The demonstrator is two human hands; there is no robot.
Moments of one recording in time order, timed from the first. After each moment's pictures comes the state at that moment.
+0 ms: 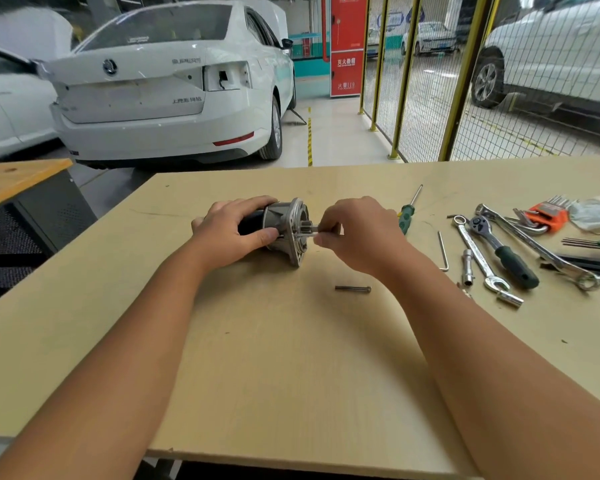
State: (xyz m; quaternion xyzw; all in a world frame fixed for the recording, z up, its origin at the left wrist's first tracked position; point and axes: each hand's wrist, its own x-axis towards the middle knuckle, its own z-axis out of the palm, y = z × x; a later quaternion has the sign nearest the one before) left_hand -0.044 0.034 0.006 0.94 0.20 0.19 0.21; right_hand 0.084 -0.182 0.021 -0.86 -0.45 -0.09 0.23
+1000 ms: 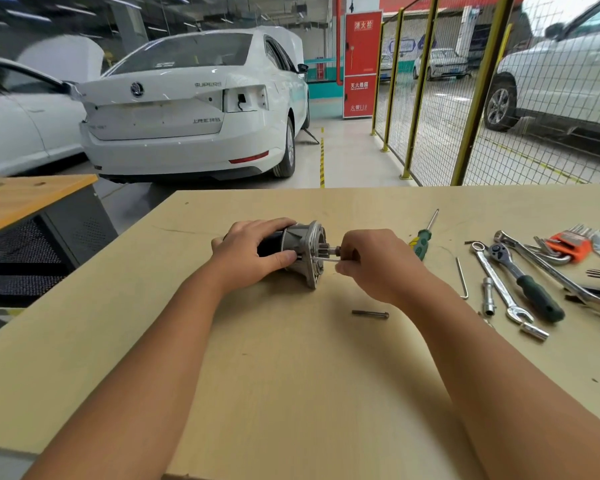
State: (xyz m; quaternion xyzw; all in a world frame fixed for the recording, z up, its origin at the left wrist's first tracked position) left_hand -0.044 0.033 0.005 0.94 0.19 0.19 0.20; right_hand 0.082 -0.181 0.020 -0.87 -0.44 -0.03 0.21
